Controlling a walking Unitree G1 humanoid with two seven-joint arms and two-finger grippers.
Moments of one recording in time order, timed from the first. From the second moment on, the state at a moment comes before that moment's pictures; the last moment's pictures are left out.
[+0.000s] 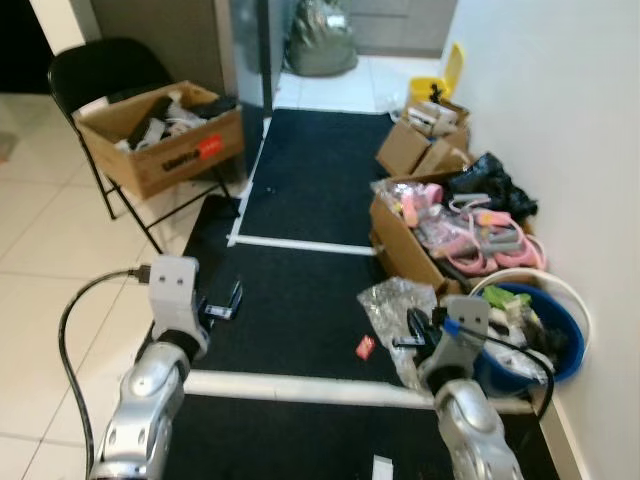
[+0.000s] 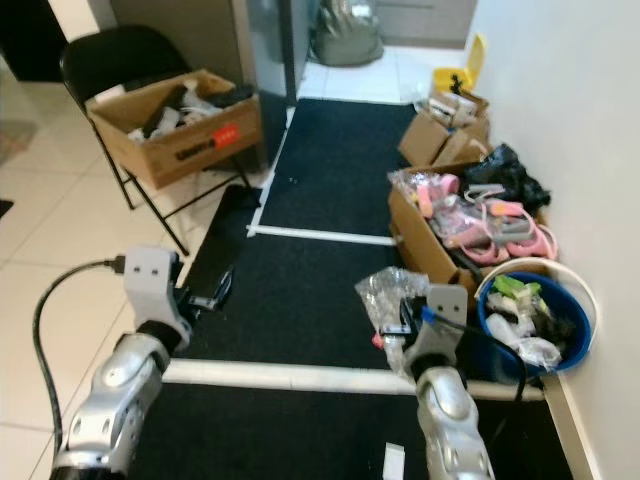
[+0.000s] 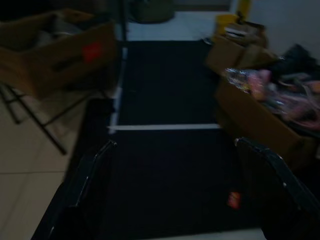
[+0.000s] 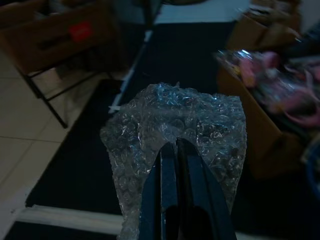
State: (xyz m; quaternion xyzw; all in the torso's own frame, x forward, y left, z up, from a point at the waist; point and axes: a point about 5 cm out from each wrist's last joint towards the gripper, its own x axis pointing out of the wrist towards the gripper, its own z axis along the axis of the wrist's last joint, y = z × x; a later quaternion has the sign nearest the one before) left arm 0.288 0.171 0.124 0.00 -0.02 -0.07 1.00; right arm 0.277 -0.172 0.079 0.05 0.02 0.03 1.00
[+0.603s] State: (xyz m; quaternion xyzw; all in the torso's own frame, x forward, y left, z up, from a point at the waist) left arm 0.290 0.172 0.125 0.00 -0.02 -0.06 1.00; right arm 0.279 -0.167 0.077 0.06 0.02 0.04 1.00
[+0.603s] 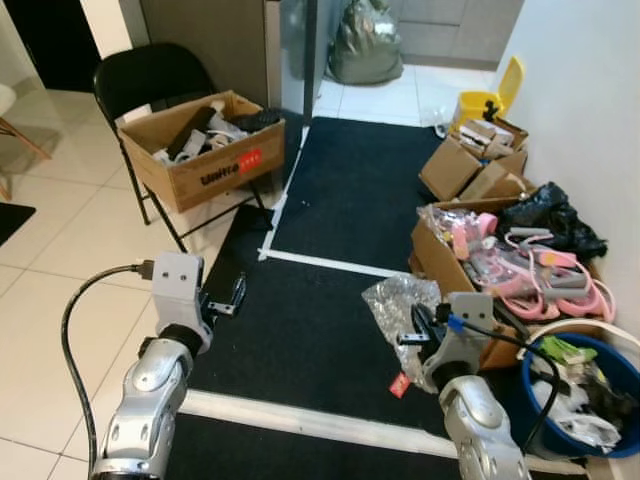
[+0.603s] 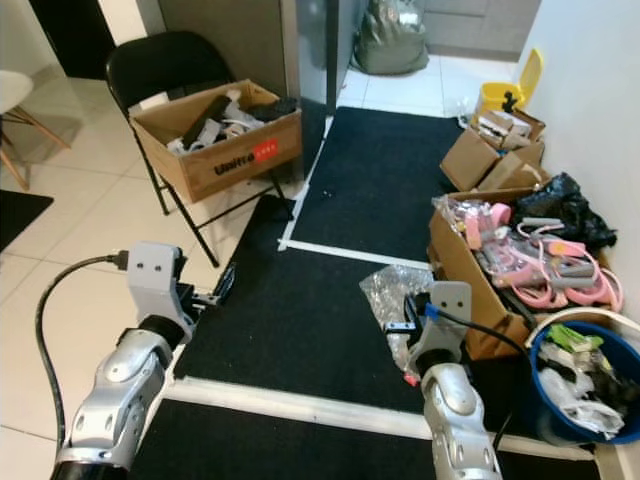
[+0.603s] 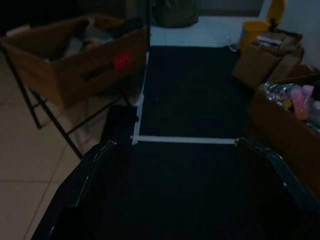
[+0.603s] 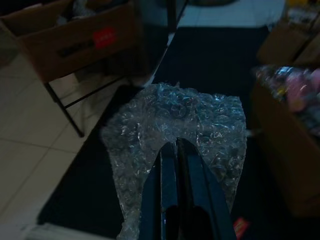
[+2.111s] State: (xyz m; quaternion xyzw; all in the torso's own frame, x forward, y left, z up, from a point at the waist) left arm 0.291 0.166 0.126 0.00 -0.02 -0.06 1.00; right arm 0.280 -0.171 0.075 0.05 0.02 0.02 1.00
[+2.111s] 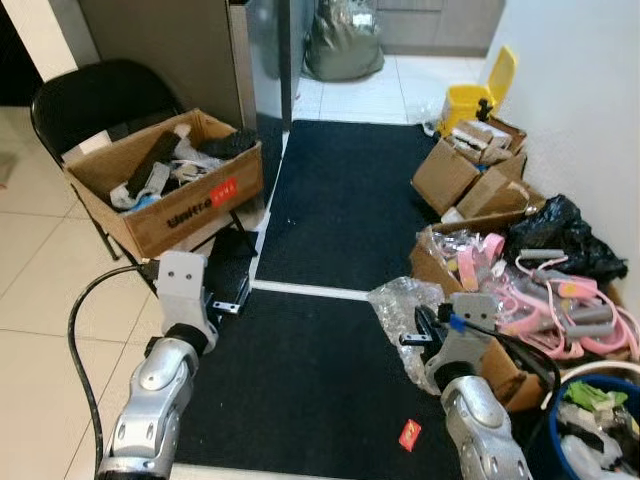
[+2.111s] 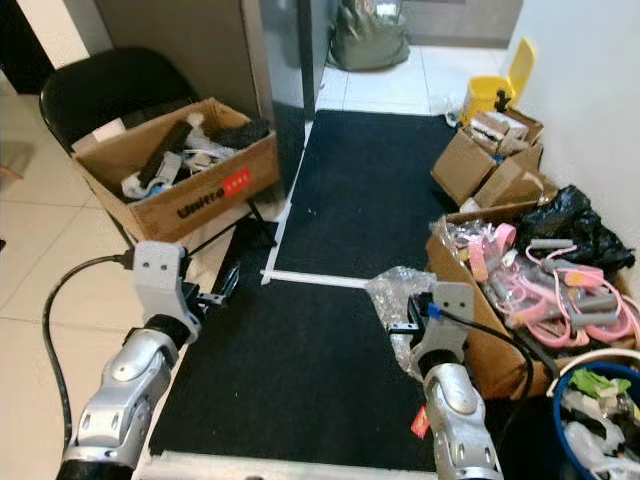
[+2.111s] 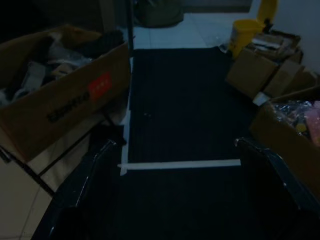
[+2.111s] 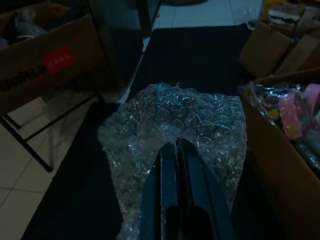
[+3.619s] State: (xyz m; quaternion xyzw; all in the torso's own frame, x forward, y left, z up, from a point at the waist) left arm 0.292 0.162 0.126 0.00 -0.02 -0.07 1.00; right arm 0.284 -0.177 0.075 0.04 0.03 0.01 1.00
